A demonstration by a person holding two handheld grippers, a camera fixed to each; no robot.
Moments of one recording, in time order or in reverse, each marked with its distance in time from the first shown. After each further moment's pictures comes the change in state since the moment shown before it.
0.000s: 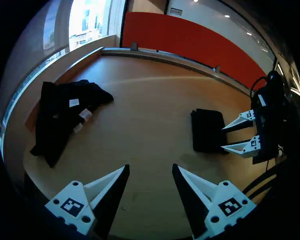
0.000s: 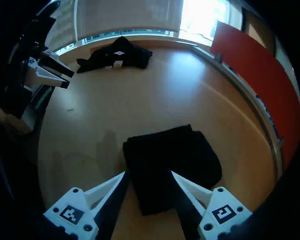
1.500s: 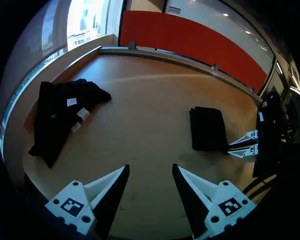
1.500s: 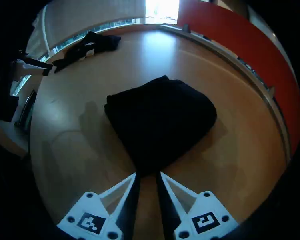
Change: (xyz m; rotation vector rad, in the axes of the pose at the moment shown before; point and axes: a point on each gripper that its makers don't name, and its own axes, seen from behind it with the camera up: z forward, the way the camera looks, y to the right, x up) left arm -0.002 0.003 0.003 -0.009 -0.011 0.011; right arm -0.085 -0.008 -0.010 -0.101 -0.088 0.256
